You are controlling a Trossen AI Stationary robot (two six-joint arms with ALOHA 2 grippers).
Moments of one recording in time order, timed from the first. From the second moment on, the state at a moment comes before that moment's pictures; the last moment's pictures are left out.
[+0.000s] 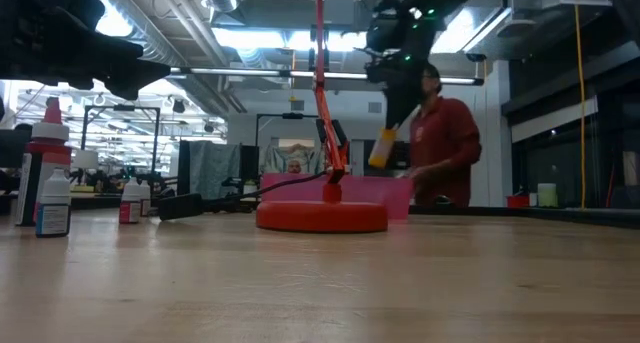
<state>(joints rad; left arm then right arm) -0.01 0.02 0.01 0.02 -0.01 0.03 -0.65 1.87 1.75 -1.06 0.02 -0.17</state>
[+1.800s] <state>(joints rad) -0.01 0.02 0.01 0.02 -0.01 0.03 -0.56 2.10 1.82 -1.03 -0.07 -0.17</state>
